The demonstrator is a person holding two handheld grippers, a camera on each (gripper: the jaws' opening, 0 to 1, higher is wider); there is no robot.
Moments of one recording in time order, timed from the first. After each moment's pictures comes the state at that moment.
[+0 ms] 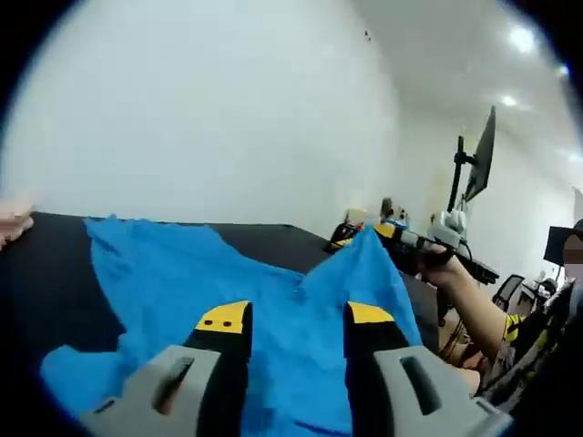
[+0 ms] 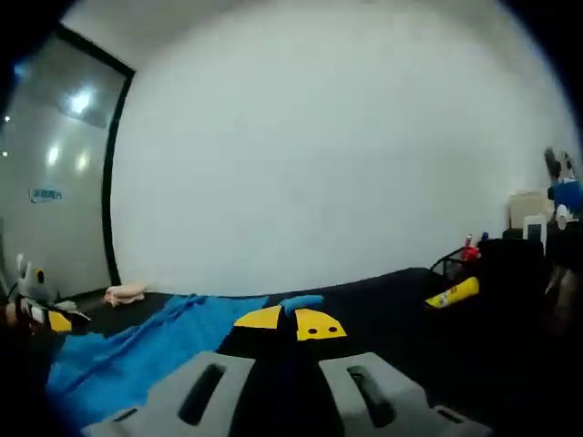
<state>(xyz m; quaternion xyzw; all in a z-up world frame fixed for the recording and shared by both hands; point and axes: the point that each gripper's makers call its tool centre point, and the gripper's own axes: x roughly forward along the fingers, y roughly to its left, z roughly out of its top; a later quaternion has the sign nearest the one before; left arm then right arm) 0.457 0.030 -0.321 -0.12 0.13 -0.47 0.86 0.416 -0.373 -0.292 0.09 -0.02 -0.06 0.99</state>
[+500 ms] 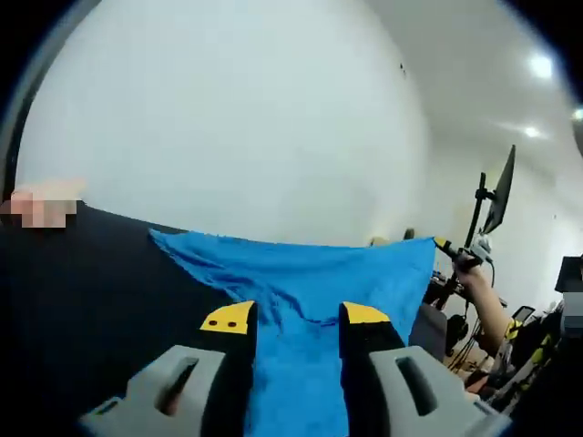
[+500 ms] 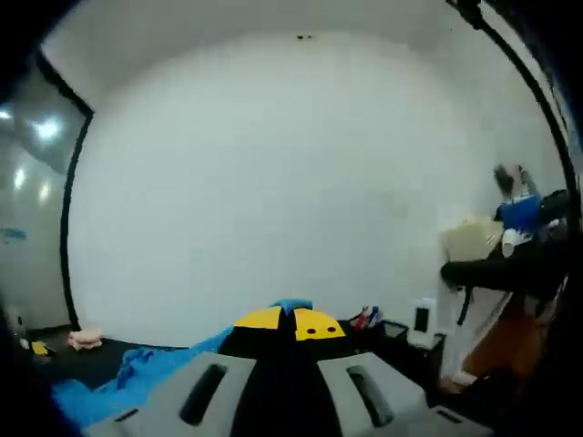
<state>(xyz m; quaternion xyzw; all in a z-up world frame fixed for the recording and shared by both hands) 0.463 0.064 -0.310 -0.14 0.11 -0.45 0.87 0.298 -0.517 -0.179 0.06 -0.14 -0.21 0.97</state>
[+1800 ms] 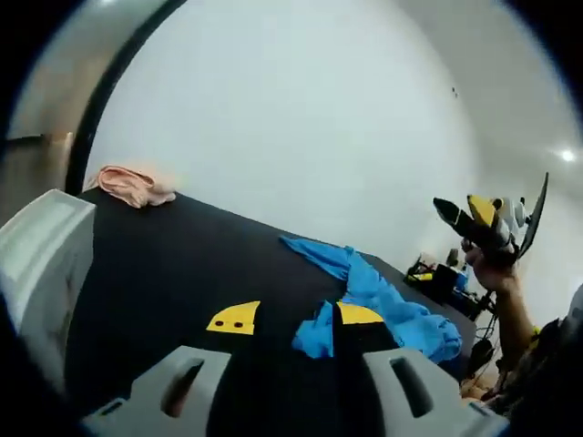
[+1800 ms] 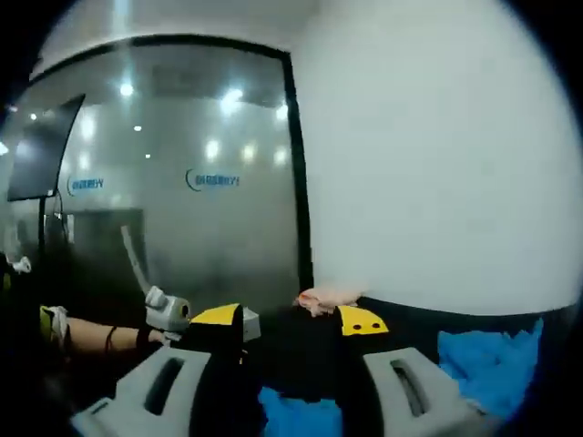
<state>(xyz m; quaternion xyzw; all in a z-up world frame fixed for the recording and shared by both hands) 0.476 0.192 -0.371 -0.15 0.16 -0.35 0.91 0.448 -0.008 -0.205 -0.03 -0.05 0.35 0.93</state>
